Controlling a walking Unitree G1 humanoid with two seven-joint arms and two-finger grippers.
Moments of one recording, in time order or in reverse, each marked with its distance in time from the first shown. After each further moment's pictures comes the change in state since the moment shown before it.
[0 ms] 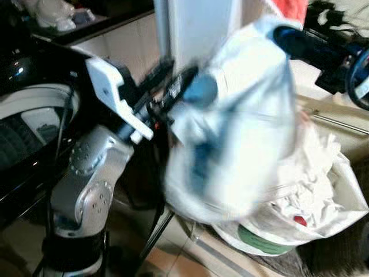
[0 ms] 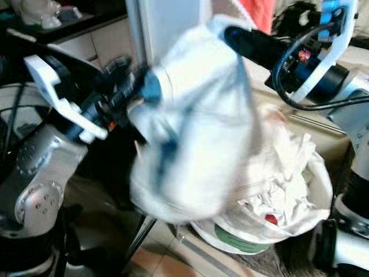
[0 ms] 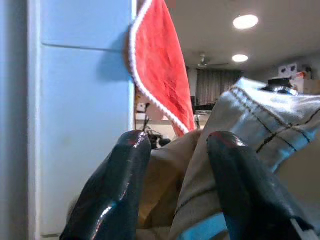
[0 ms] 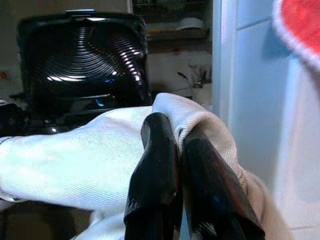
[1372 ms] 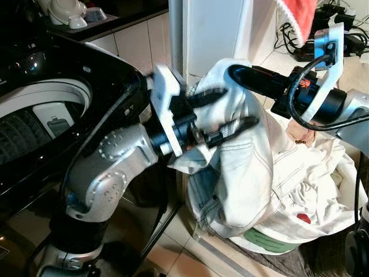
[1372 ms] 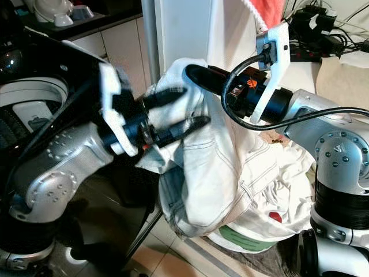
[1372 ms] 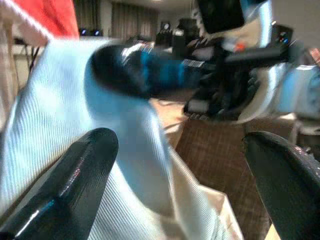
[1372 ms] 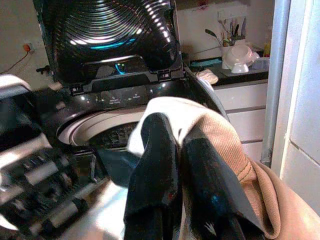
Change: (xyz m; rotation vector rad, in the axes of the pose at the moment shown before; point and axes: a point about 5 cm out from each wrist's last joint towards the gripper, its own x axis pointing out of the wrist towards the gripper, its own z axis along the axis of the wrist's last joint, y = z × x) left arm 0.017 -0.032 -0.034 -0.176 0.296 -0.395; right arm 0.025 0.021 -0.041 0.103 0.153 0.046
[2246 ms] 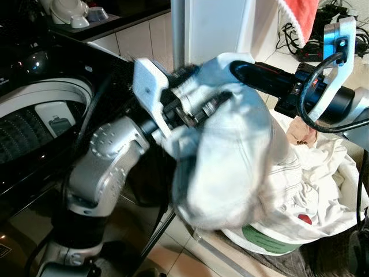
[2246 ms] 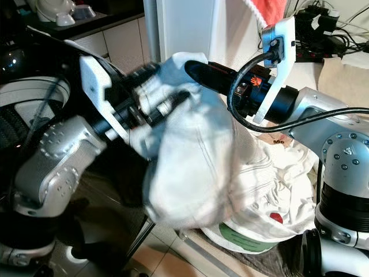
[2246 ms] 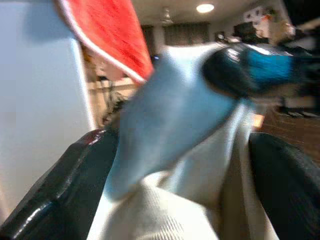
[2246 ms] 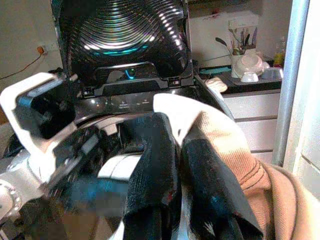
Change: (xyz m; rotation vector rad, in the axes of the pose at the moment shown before) left arm -0.005 0.019 0.005 0.237 -0.064 0.189; right arm -0.003 0.007 0.007 -0.013 -0.027 0.033
